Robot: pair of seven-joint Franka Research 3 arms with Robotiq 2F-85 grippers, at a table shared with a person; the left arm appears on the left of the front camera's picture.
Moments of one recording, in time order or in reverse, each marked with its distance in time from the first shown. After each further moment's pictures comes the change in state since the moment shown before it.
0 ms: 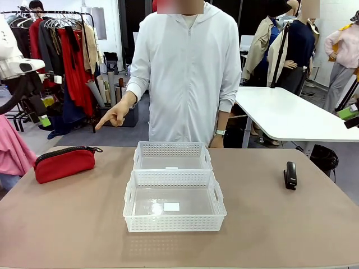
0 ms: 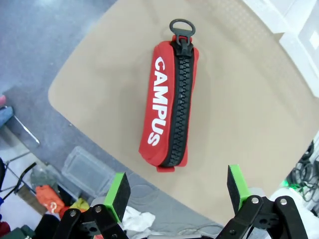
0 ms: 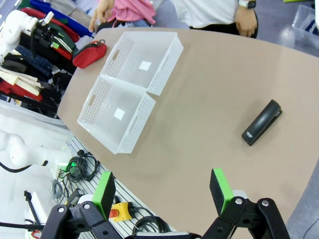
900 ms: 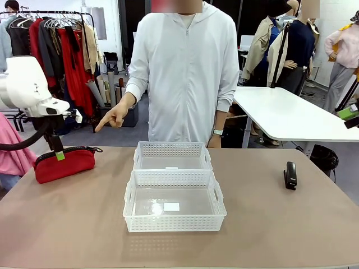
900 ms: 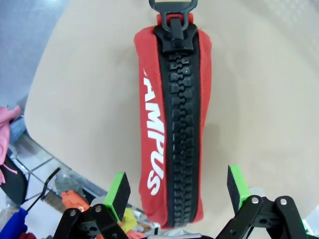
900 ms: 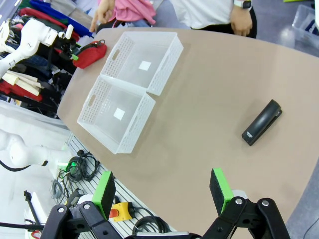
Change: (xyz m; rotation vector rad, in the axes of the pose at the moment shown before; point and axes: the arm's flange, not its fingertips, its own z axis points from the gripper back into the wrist) left arm 0.007 -0.018 -0.122 0.122 0.083 -0.143; right arm 0.000 0.000 0.000 0.000 0.000 0.000
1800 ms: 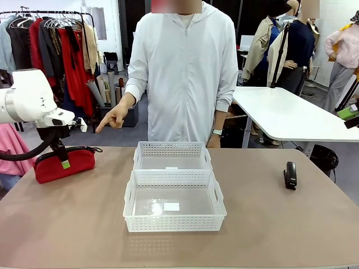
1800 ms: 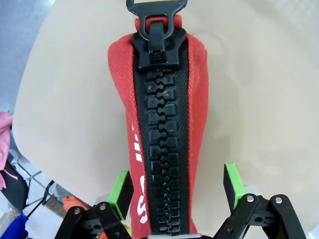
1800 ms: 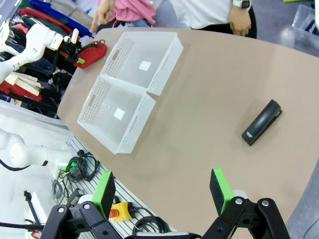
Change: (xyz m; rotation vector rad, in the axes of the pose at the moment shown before) left arm 0.004 -0.011 -0.032 0.015 -0.016 -0.013; right arm 0.000 0.000 0.000 0.000 0.000 0.000
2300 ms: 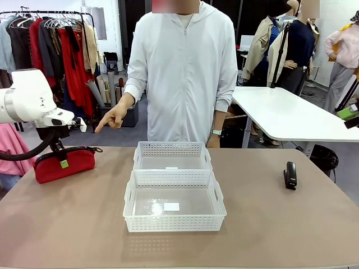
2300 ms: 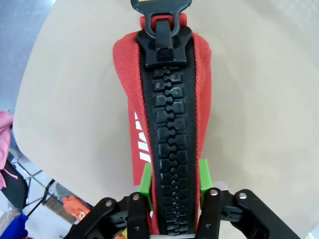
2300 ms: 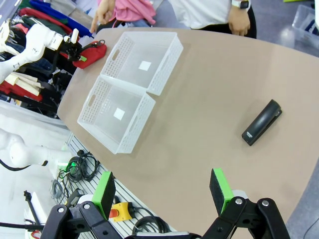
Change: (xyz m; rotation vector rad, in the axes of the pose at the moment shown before) left arm -0.001 0.001 0.000 0.003 -0.001 0.003; right arm 0.000 0.000 0.000 0.000 0.000 0.000
